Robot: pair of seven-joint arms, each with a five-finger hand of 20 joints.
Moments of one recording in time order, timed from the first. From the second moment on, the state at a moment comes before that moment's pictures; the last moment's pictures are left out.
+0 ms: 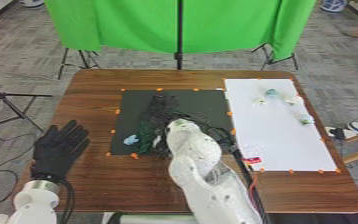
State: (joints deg) left arm 124.0 -66.3 -99.6 -119.4 20.5 17.0 2.8; right arm -81.8 -93.9 57.5 -98.2 -145.2 -11.1 26.6
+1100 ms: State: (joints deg) left arm 117.2 -64.4 -97.0 -118.6 20.2 16.4 7.1; right arm -58.4 -107.2 73.0 -70.2 -167.9 -41.5 12.6
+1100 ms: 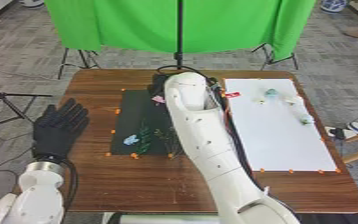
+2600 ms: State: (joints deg) left arm 121.7 -64.4 -97.5 -118.7 20.2 15.8 6.4; right arm -66.5 -105.3 65.0 -80.0 -159.9 -45.2 13.5
